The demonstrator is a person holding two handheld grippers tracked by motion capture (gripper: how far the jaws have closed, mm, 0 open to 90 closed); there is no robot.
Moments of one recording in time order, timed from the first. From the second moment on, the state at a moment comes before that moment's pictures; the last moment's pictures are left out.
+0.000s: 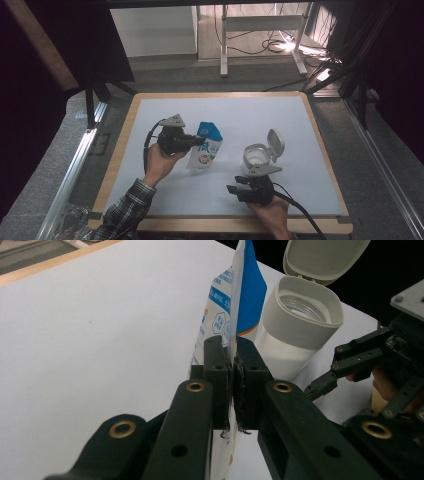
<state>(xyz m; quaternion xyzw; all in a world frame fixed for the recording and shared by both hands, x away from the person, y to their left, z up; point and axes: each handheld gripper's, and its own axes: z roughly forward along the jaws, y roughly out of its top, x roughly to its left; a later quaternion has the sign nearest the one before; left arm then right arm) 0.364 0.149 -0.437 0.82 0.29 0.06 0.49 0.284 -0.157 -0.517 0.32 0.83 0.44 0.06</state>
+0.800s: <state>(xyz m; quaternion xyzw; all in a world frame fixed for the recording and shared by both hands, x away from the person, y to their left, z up) 0.327 0.177 -0.457 0.80 0.30 0.09 0.51 0.286 -0.184 -0.519 0.34 0.84 0.42 0.09</state>
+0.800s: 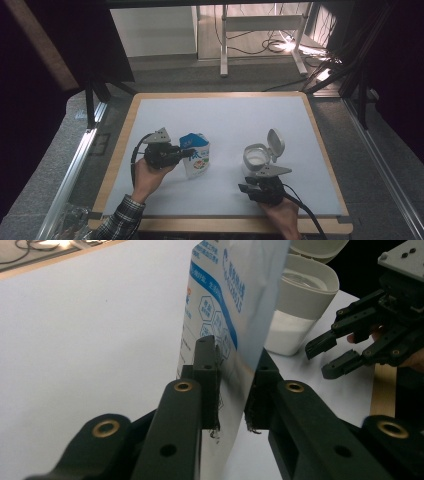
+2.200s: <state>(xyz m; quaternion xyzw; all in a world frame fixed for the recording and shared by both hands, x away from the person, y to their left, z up) 0.294 0.188 -0.514 0.82 0.35 0.13 0.44 0.286 -0.227 -0.511 0.37 0.83 0.41 0.11</state>
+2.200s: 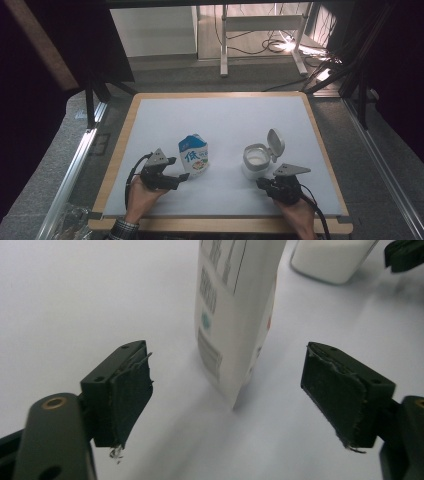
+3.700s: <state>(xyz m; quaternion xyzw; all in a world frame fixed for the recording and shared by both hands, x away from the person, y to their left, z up) 0.280 0.190 -0.552 0.84 0.39 0.14 0.36 0.332 -0.284 -0.458 0.42 0.79 0.43 0.16</state>
